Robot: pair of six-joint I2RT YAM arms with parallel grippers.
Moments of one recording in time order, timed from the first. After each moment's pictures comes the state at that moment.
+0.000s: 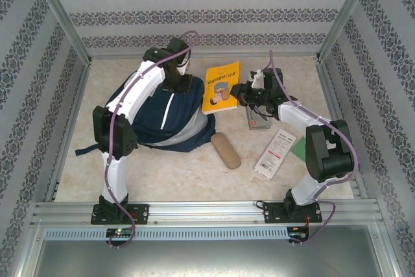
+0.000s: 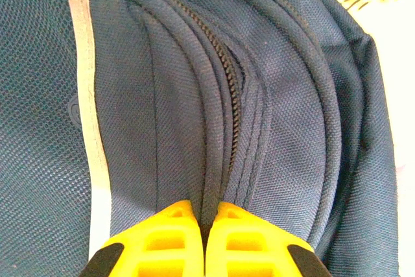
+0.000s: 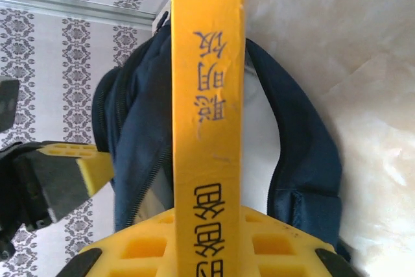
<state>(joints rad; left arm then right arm) -0.39 2.06 2.11 -1.26 0.10 -0.31 0.21 1.66 1.02 0.08 -0.77 0.95</state>
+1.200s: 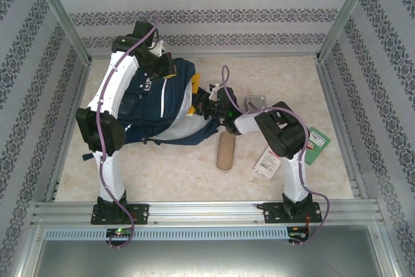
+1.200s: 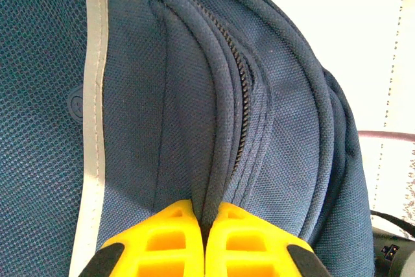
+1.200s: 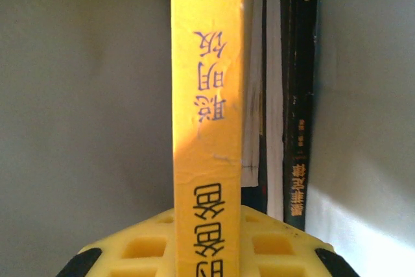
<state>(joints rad) -0.18 2.04 2.21 -1.24 0.44 -0.45 0.57 2.09 1.07 0.83 -0.54 1.46</state>
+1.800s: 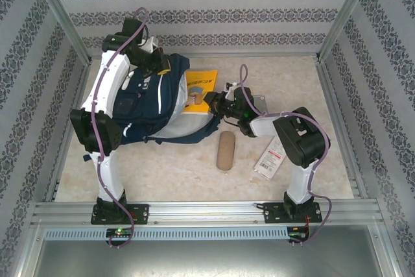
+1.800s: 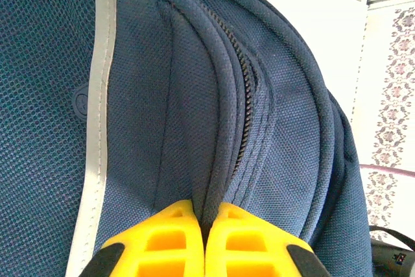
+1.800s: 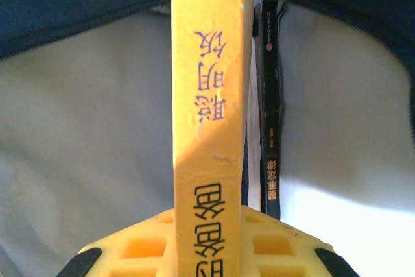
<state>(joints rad) -0.11 2.02 2.20 -1.21 0.53 -0.50 0.47 1.89 0.90 0.78 -0.53 1.38</state>
